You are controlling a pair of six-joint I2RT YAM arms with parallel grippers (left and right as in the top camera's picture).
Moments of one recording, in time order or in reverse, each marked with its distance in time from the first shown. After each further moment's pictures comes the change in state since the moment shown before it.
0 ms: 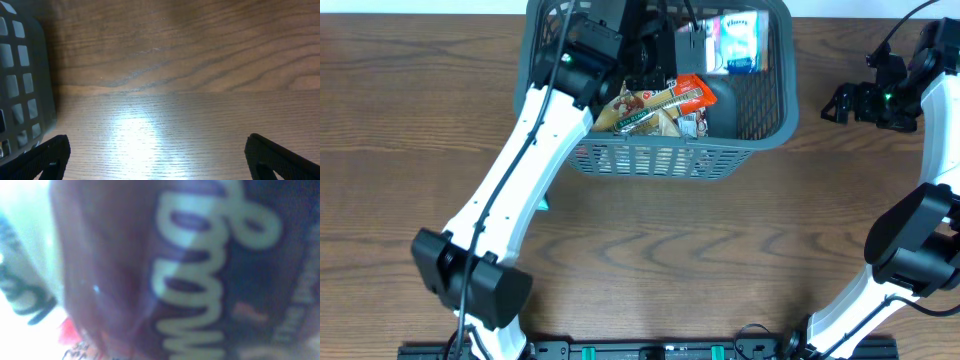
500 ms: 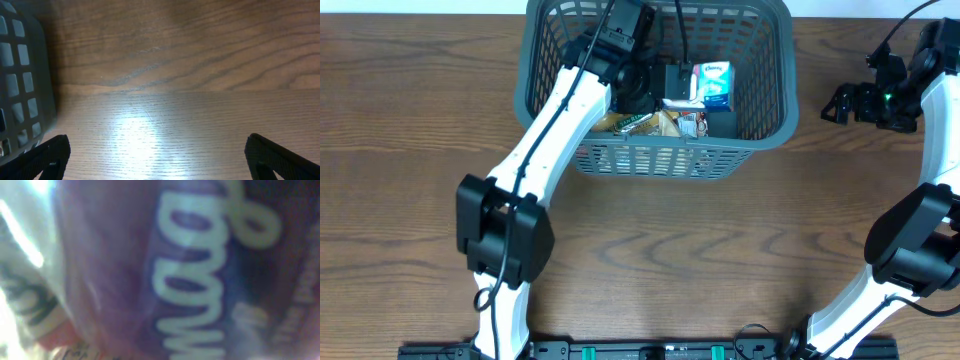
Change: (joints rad) left arm 0.046 0.214 0.000 -0.153 -0.004 0.061; right arm 0.000 0.000 0.000 -0.004 0.000 0.000
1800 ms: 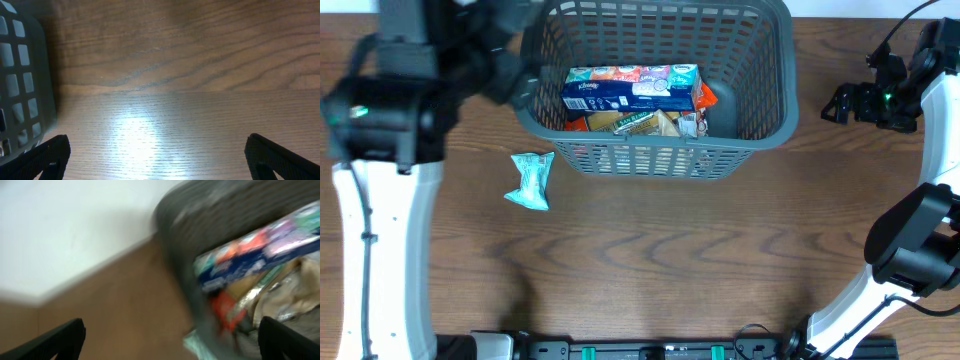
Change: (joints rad) left arm 0.397 -0.591 0.008 -0.257 -0.174 -0.731; right arm 0.000 0.000 0.000 0.001 0.000 0.000
